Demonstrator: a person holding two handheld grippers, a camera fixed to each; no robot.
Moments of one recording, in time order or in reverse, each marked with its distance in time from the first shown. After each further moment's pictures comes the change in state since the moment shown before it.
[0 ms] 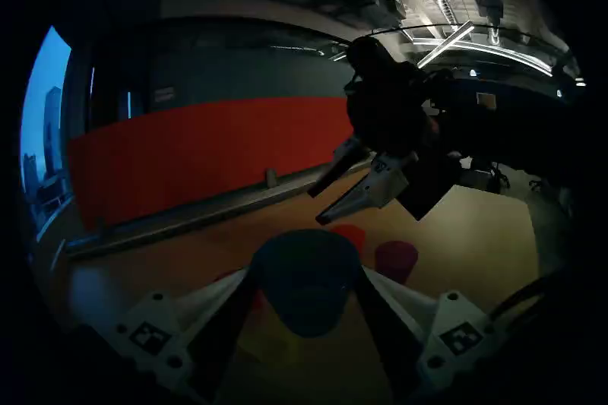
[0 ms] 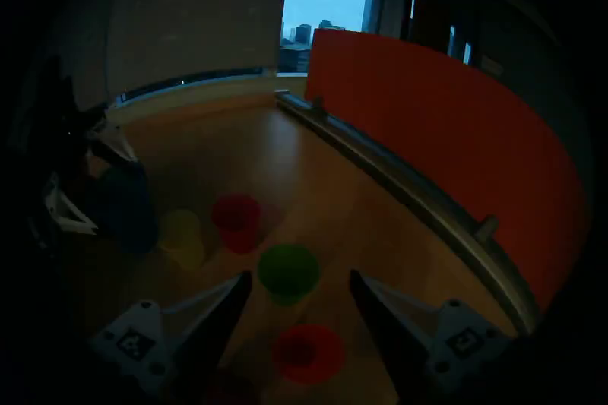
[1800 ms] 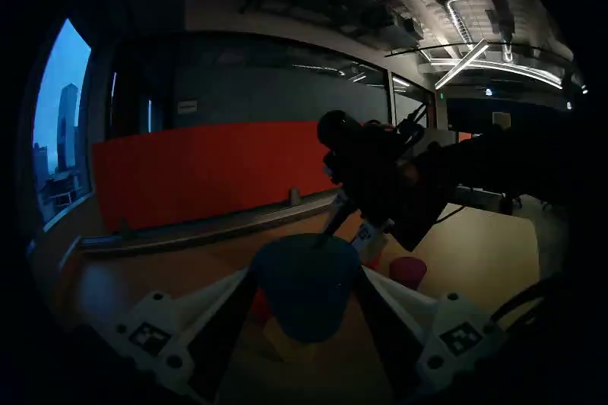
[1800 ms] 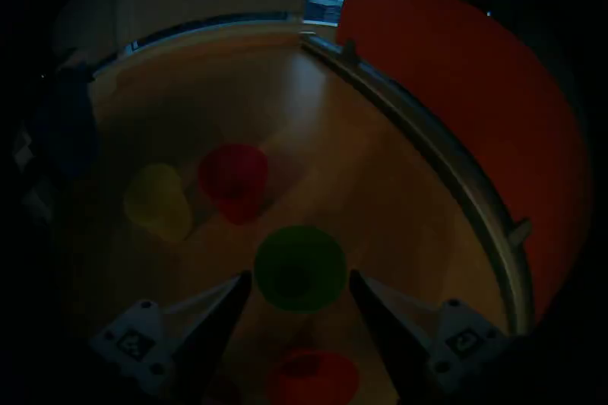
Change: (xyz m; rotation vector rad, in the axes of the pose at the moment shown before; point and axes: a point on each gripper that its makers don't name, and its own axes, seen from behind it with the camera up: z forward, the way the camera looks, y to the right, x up) left arm 0.019 -0.030 -0.043 0.082 0.085 -0.041; right arm -0.030 -0.008 0.066 0.074 -0.243 -0.094
